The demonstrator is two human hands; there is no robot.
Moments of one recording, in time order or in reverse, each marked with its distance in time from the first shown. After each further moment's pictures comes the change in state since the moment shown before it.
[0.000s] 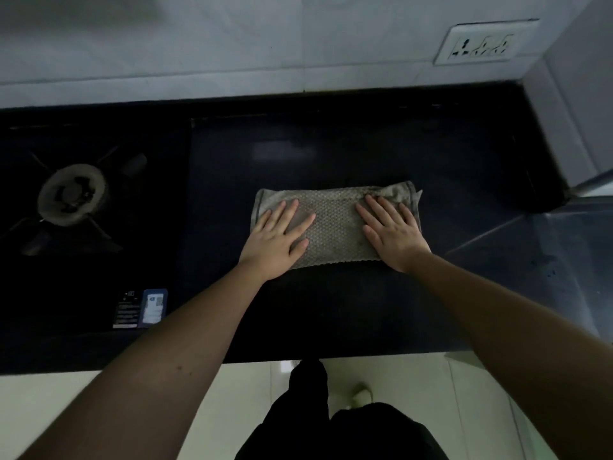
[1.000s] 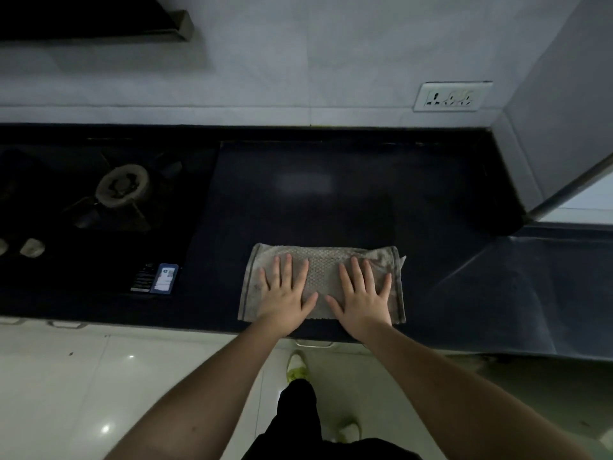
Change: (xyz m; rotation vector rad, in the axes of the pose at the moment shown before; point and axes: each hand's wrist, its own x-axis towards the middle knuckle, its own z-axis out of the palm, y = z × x) left_hand -0.092 0.130 0.016 -0.040 -0.103 -0.397; right_hand -0.120 -0.070 0.037 0.010 -0.022 0.120
